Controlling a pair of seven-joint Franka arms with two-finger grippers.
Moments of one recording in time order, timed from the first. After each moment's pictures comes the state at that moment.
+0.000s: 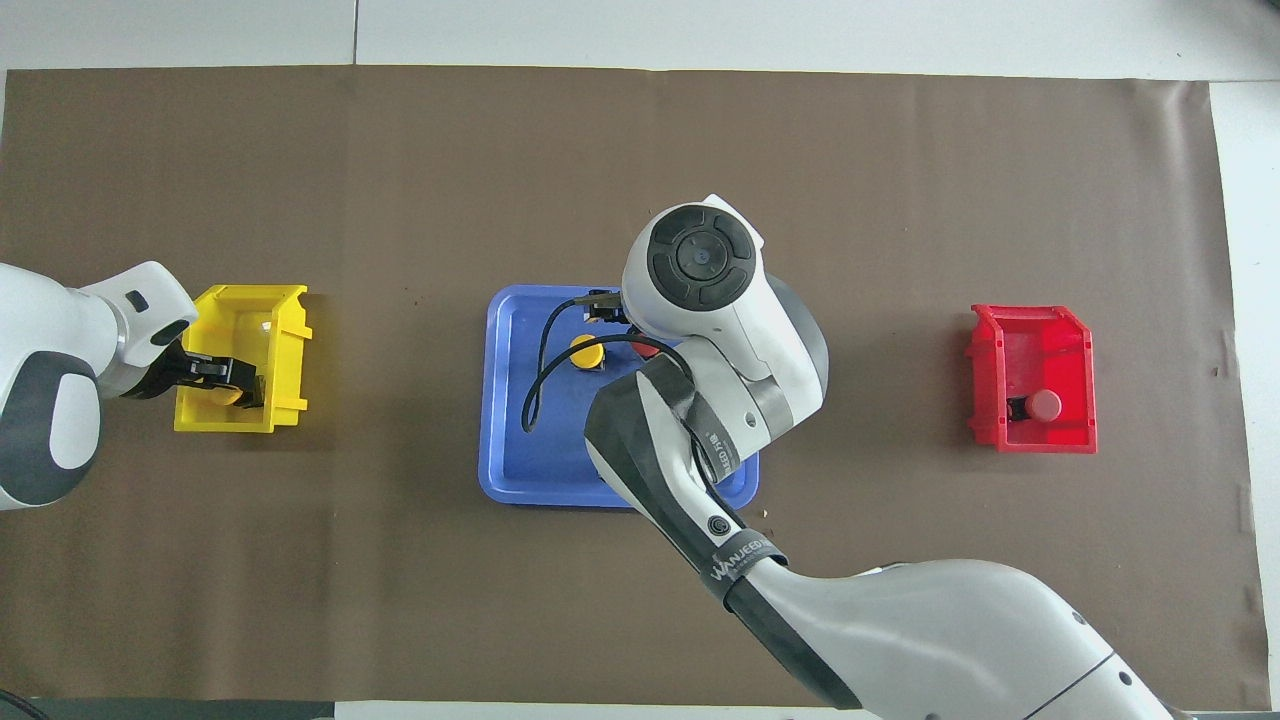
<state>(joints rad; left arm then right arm) 0.01 0.00 -0.01 -2.21 0.02 2.18 0.15 0.61 0.44 -0.04 -1.65 0.03 2.21 0.52</state>
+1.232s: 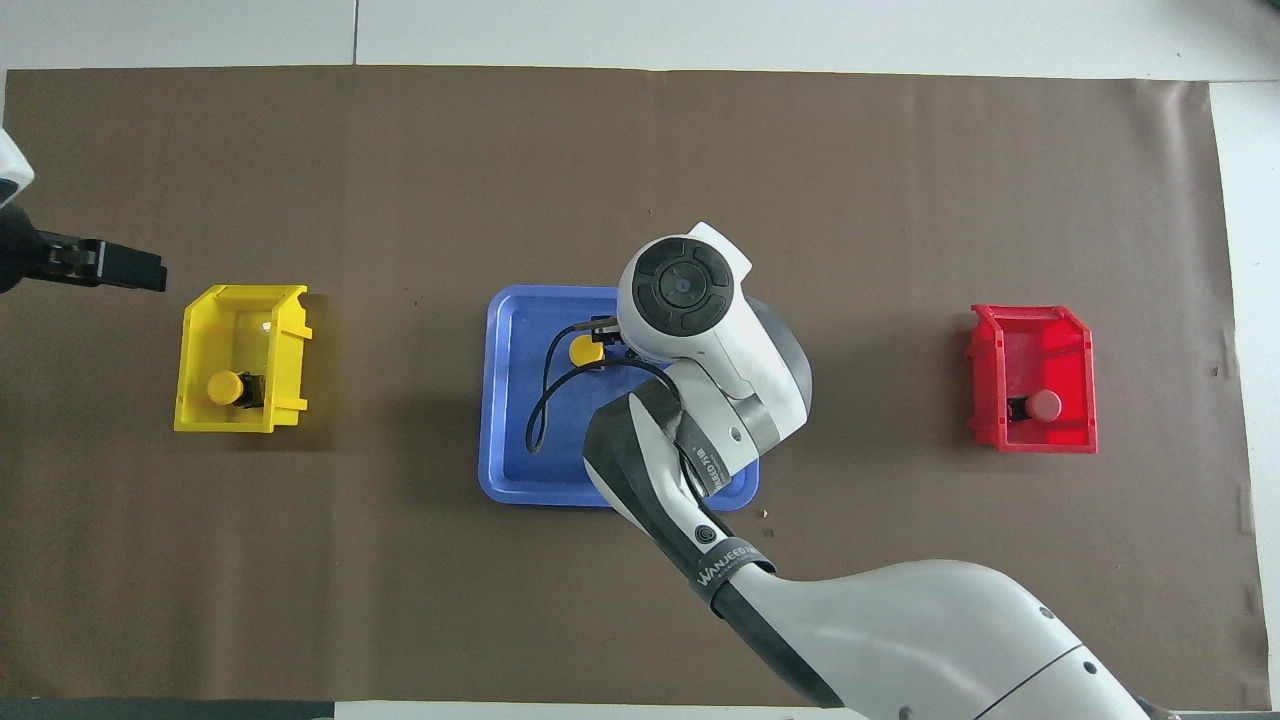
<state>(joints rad) -0.10 -0.01 -0.03 -1.80 0.03 1.87 0.04 0.62 0.45 -0.05 -1.69 0.01 2.22 0.52</state>
